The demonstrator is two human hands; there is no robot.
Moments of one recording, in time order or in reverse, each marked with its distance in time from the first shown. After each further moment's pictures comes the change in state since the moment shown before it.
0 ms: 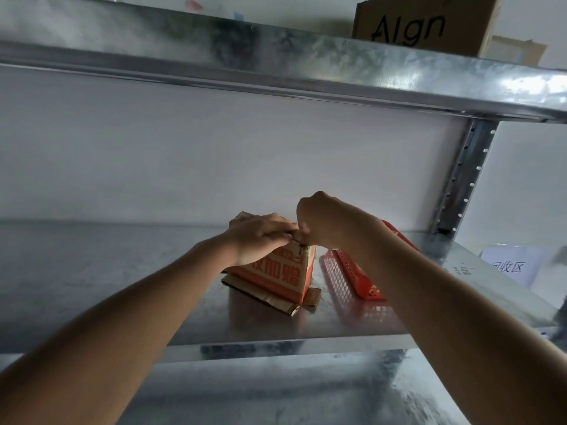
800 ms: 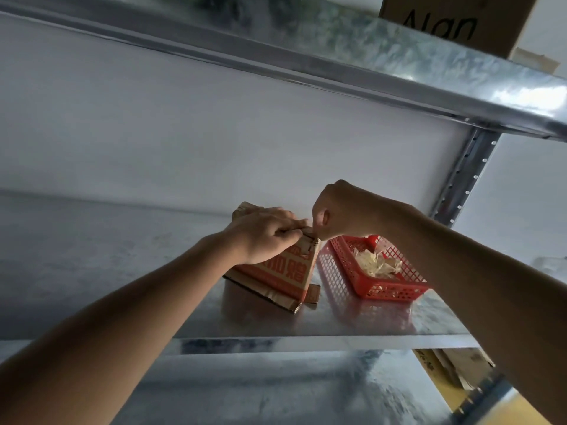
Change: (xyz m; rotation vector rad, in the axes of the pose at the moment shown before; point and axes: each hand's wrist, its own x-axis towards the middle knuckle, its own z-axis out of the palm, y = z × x) left_hand -0.002 -0.001 0.004 0.072 0.061 0.085; right_hand 0.017 0.037 0.007 0.124 -0.001 -0.174
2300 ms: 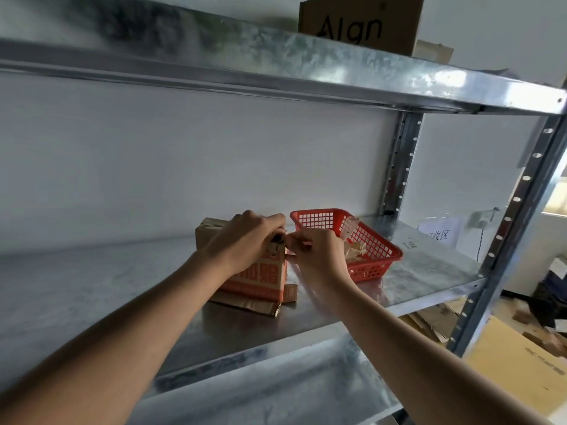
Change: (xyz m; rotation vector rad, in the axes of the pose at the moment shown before) left_hand 0.016 0.023 0.002 0.075 0.188 0.392; right_hand -0.036 -0.042 0.114 0.940 0.806 0.582
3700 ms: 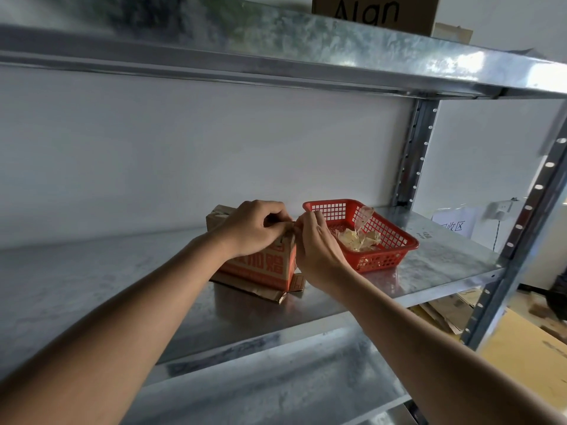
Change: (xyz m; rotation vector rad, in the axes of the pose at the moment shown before) left_hand -0.007 -0.017 -0.009 -0.407 -0.069 -0.239; right_hand -0.004 -0.006 0.015 -0.434 -0.171 -0.282
